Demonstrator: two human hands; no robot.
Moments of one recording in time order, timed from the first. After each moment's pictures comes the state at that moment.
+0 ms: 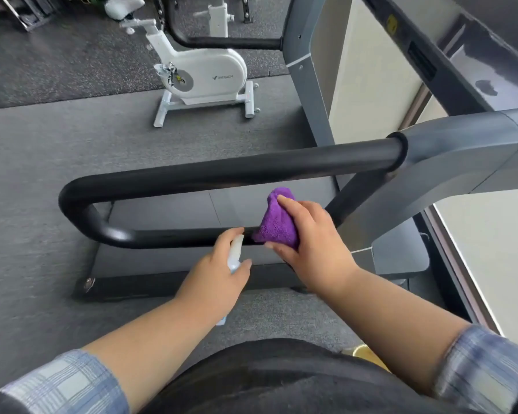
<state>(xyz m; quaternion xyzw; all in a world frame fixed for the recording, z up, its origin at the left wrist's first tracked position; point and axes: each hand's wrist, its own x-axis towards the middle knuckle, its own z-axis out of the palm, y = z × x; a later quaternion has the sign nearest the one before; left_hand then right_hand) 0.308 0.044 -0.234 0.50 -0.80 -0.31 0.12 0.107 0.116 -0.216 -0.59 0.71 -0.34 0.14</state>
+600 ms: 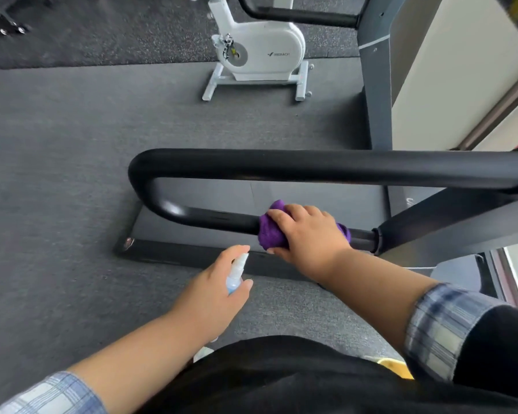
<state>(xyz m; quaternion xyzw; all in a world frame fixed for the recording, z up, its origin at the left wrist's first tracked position) 0.401 0.049 -0.245 0.55 -0.78 -0.30 0.09 0.161 0.030 -0.252 -0.75 0.65 -0.06 0.06</state>
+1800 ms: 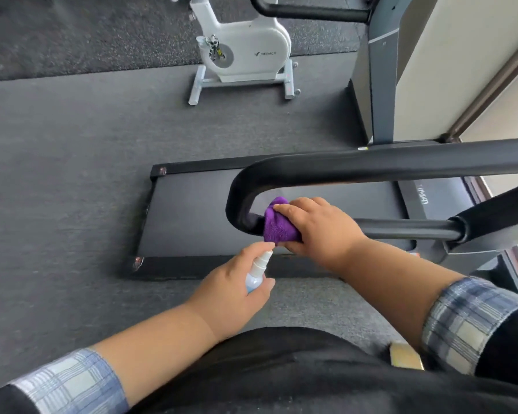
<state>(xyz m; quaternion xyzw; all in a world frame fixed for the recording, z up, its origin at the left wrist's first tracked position) 0.526 -0.046 -0.237 0.42 -0.84 -0.34 0.10 0.282 -0.040 -0.243 -0.74 0.66 -0.10 0.10</state>
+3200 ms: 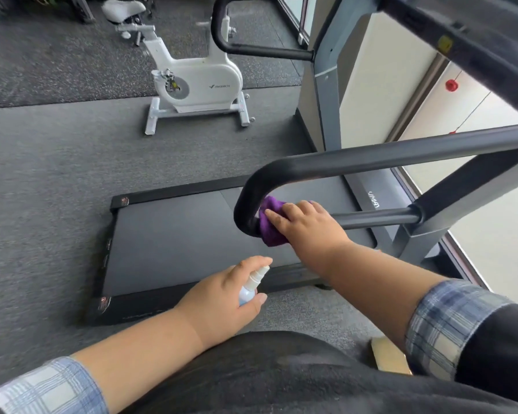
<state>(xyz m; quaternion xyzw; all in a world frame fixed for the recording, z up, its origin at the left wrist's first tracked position) 0.578 -0.070 -0.225 0.27 -0.90 -0.34 0.05 0.335 -0.027 -0.222 -0.68 0.72 0.08 -0.06</state>
